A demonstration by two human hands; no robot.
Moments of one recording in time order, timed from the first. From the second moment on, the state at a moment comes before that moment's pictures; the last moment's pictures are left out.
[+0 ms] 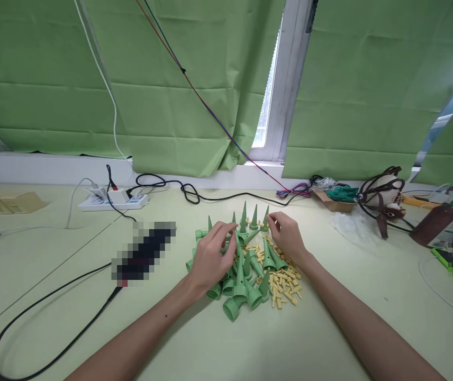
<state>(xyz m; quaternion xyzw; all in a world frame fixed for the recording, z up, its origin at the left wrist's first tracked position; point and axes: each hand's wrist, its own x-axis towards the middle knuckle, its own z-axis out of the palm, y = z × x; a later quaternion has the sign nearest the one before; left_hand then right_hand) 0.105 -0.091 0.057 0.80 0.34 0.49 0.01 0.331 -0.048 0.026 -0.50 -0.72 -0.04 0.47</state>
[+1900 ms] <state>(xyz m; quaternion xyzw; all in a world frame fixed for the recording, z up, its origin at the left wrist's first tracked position) 0.102 -0.094 0.060 0.80 0.39 0.44 0.11 0.299 -0.083 0.040 -0.34 -0.83 -0.03 0.44</state>
